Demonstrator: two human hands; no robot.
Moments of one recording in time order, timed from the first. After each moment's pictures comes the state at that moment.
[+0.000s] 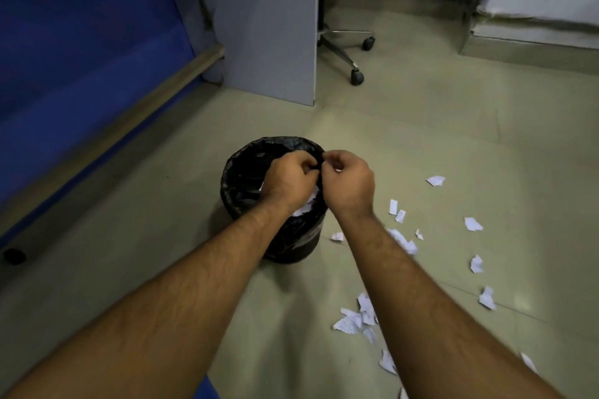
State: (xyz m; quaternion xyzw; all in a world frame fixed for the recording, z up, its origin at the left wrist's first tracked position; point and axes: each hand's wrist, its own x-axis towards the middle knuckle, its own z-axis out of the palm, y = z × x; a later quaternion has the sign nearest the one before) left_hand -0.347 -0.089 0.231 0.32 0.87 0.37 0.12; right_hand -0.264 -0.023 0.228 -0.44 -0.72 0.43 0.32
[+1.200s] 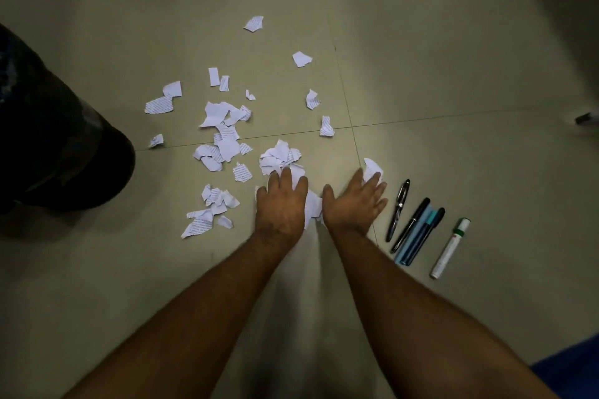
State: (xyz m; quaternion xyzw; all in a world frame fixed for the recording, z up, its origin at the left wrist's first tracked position) left_hand -0.020 -0.055 -0.025 0.67 0.74 -0.07 0.07; right_hand 0.099 -0.012 -0.058 -0.78 -0.58 0.23 0.08
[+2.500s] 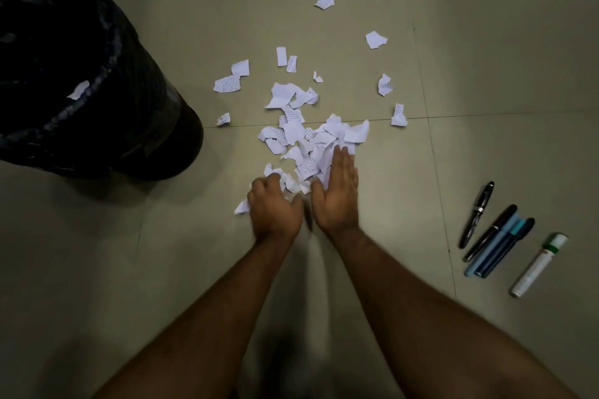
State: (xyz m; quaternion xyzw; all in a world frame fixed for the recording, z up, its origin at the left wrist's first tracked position) left_hand -0.113 -0.114 -0.054 0.38 0.89 0.20 0.15; right_hand -0.016 -0.056 -0.078 -0.55 -0.72 0.30 0.28
